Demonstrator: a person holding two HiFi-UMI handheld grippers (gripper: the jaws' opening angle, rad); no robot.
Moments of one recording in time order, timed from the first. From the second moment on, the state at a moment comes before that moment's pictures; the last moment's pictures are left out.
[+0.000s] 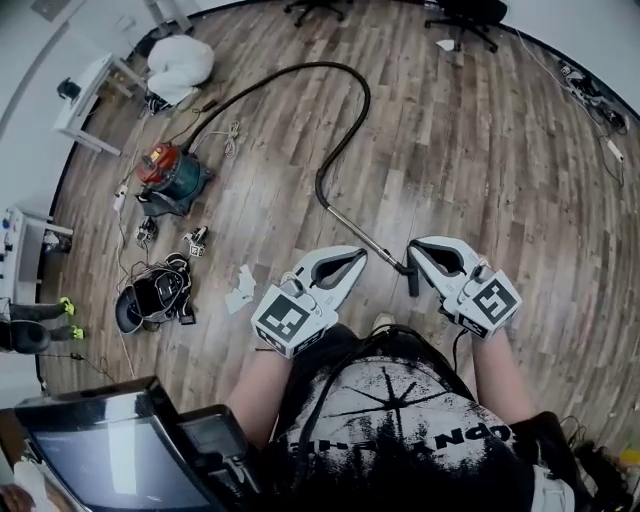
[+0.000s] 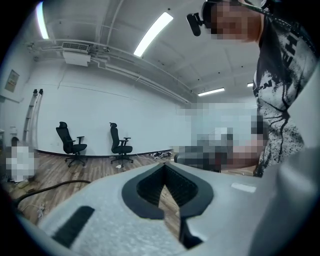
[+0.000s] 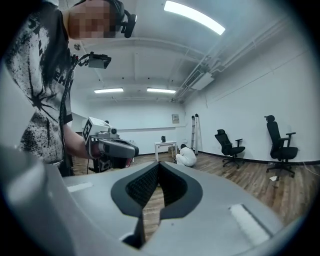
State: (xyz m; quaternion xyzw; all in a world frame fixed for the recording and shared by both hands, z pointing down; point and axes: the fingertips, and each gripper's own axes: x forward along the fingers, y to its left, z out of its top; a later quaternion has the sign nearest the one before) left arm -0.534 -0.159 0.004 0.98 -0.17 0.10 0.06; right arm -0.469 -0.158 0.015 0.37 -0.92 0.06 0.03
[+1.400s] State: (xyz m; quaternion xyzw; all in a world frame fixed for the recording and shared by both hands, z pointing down) left arm -0.603 -0.378 0.031 0.99 -0.09 0.11 0.06; right arm -0.513 -0.365 0.034 0.46 -0.89 0.07 0.06
